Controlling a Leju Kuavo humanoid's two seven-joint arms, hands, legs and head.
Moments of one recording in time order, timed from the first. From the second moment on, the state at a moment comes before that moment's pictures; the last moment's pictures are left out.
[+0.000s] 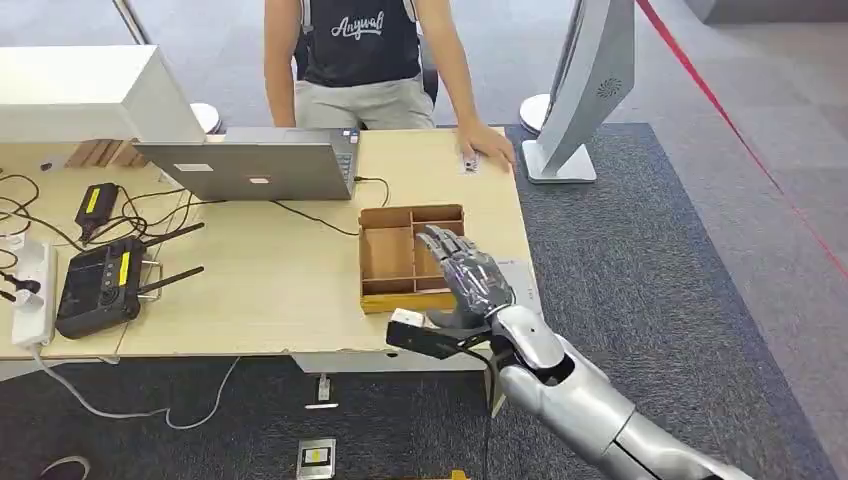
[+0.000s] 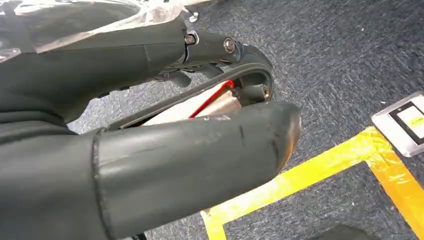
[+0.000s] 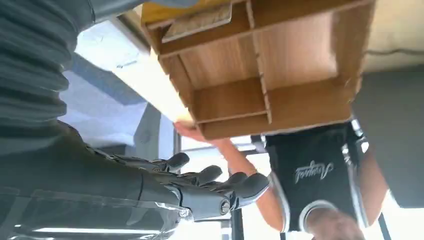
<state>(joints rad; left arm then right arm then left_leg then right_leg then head) -0.10 0.03 -0.91 -0.26 0.09 0.47 0.09 -0.51 -0.21 0.81 -1.24 0.88 -0.23 0.27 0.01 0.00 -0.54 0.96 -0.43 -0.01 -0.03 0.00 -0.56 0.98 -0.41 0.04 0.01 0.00</state>
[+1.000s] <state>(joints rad) -0.10 0.03 -0.94 -0.27 0.15 0.48 0.09 -0.53 -0.14 0.81 -1.02 0.97 -0.28 0.30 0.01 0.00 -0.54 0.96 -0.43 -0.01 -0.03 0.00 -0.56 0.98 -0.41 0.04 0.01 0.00</state>
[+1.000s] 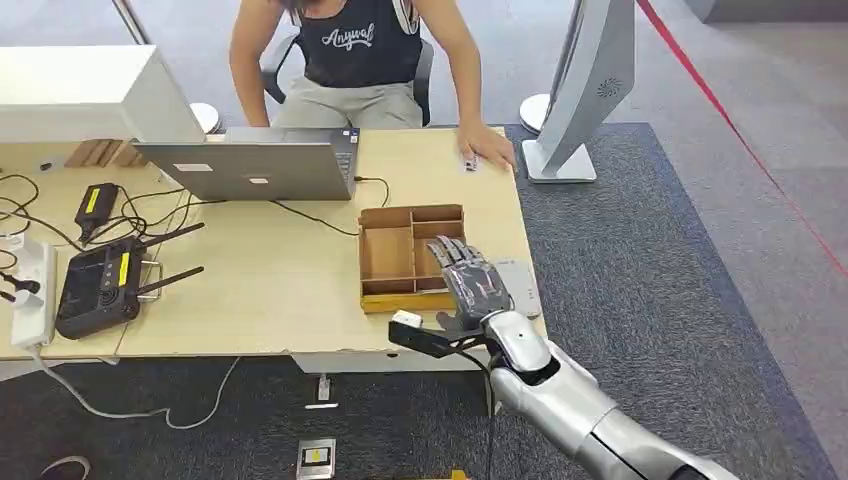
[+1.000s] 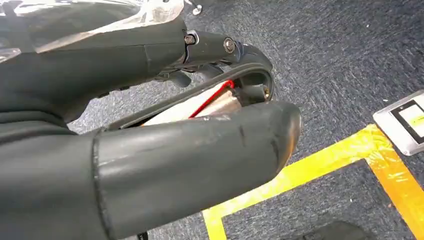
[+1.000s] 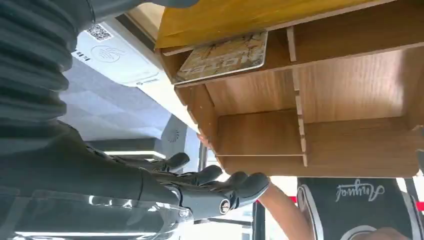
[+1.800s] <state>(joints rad) -0.10 0.03 -0.98 -0.27 0.14 0.48 0.09 -0.52 -0.17 0.80 -1.00 0.96 -0.25 0.32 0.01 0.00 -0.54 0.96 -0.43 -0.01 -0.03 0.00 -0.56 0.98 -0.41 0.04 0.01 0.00</state>
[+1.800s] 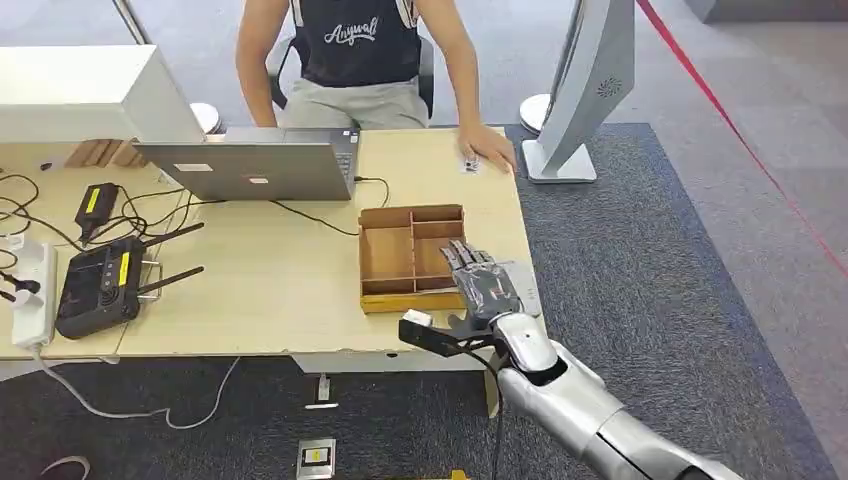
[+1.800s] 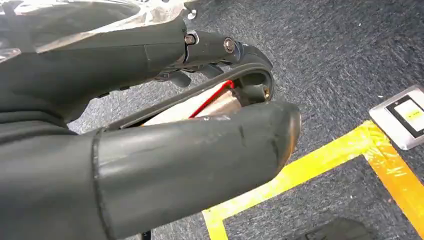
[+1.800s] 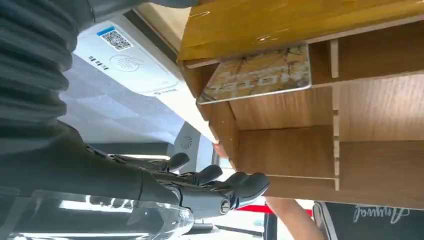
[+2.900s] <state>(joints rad) -0.10 0.03 -0.99 -0.28 0.15 0.48 0.09 -0.52 -0.16 0.79 -1.02 0.97 -0.24 0.31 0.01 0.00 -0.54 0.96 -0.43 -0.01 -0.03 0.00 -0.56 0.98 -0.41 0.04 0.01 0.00</state>
